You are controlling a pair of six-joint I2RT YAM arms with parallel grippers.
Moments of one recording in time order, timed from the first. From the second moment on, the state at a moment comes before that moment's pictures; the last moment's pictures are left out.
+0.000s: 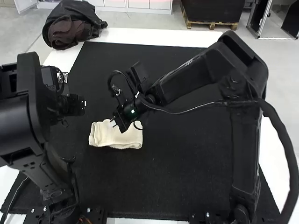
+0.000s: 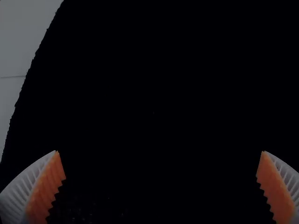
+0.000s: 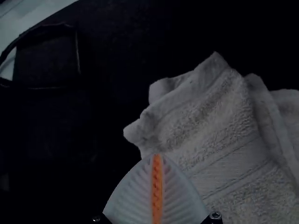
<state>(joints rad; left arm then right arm) 0.43 1.28 0.45 0.19 0.23 0.20 0.97 1.94 1.17 0.05 -0.48 -0.05</state>
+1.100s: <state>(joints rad) 0.42 1.28 0.46 0.19 0.23 0.17 0.94 2.16 1.11 0.40 -0.52 -0.04</state>
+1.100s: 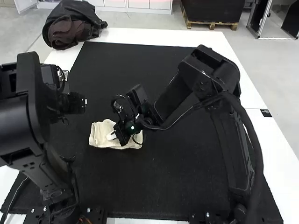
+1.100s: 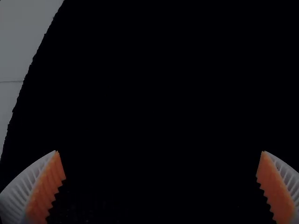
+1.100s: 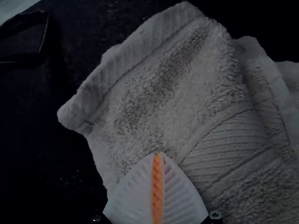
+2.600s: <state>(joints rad) 0.19 1.08 0.70 -0.03 0.23 0.08 0.81 1.70 1.05 0.40 -0.51 0.10</state>
